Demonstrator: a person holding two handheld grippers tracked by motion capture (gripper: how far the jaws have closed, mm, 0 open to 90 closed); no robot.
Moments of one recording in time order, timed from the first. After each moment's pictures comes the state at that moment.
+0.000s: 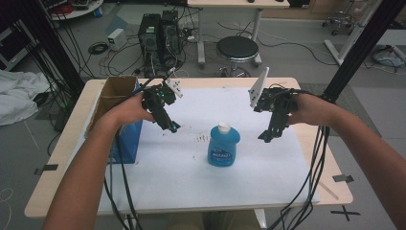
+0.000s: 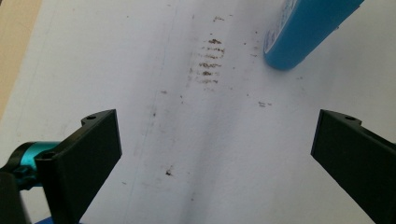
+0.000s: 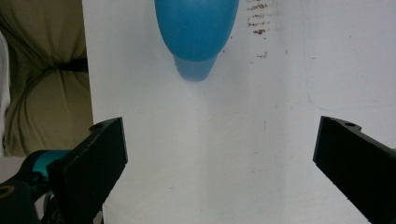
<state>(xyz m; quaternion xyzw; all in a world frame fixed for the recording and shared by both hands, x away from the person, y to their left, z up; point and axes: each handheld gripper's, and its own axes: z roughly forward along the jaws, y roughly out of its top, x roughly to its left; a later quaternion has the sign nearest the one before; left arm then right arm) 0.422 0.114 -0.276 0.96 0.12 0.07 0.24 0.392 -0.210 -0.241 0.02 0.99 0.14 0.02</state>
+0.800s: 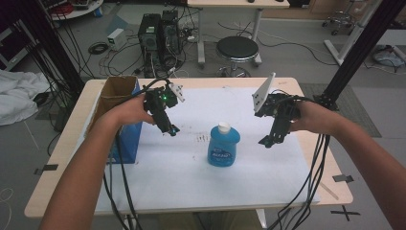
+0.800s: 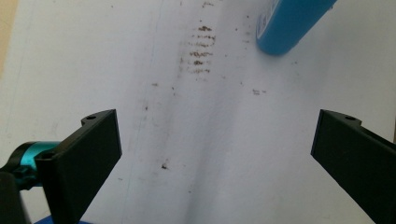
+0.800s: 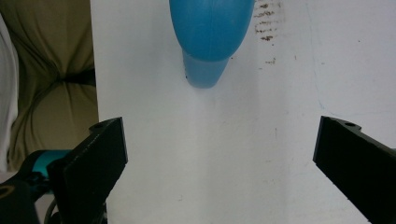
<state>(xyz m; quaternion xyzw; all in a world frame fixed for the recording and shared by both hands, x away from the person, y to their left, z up) 0.419 0.107 -0.279 0.97 0.09 0.06 0.20 0.383 -0.221 -0.253 0.02 0.98 0.18 0.02</state>
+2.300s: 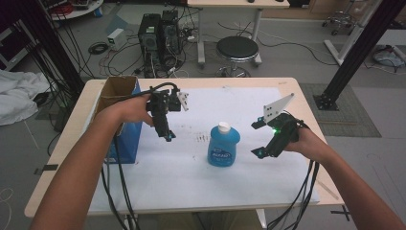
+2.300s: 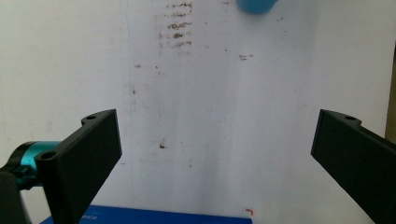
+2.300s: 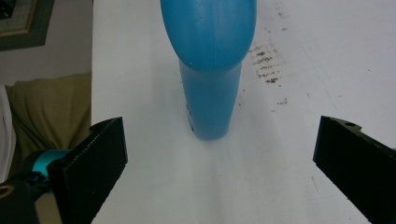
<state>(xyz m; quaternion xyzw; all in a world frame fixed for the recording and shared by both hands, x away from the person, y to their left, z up) 0.411 0.094 -0.277 0.99 0.03 0.05 0.13 0.372 -0.251 -0.320 0.08 0.92 0.37 0.01</state>
